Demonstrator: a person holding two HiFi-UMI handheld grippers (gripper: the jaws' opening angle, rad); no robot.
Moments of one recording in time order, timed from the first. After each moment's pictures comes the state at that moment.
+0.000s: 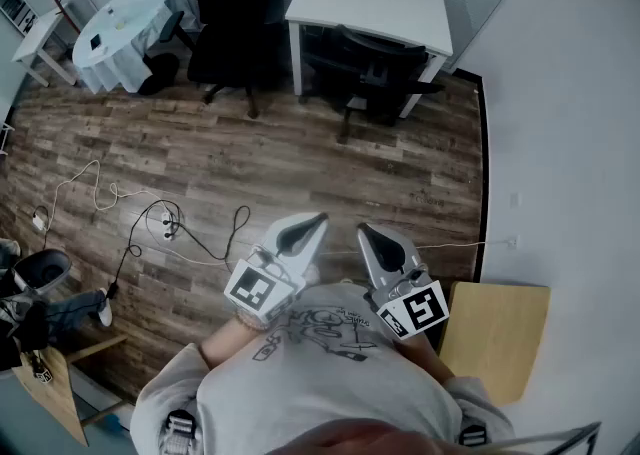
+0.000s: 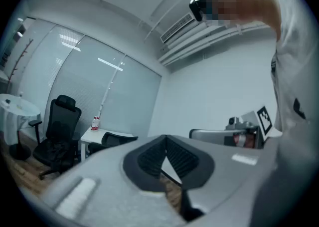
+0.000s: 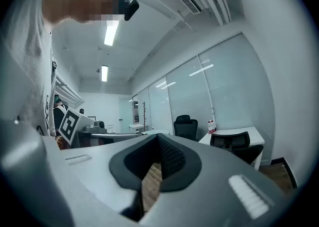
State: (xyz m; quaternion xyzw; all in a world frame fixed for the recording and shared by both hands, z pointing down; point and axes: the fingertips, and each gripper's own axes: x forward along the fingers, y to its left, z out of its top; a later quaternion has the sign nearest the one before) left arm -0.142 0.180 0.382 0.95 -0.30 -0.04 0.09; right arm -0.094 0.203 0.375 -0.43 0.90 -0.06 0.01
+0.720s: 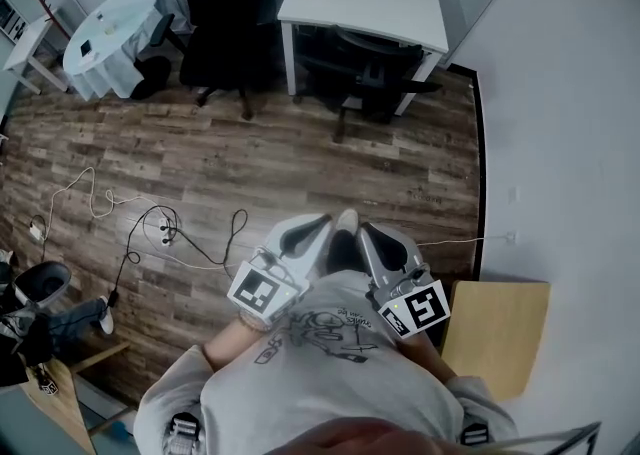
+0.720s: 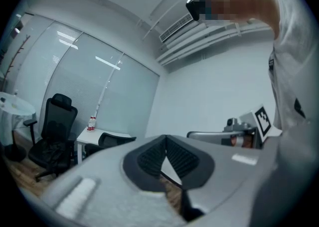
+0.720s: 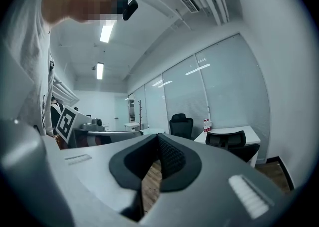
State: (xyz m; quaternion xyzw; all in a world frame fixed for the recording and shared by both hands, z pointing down) left arm -0.137 0.154 0.382 0.95 -0.28 -0.04 0.09; right arm -0.090 0.173 0.381 -0.45 0.89 -0.06 0.00
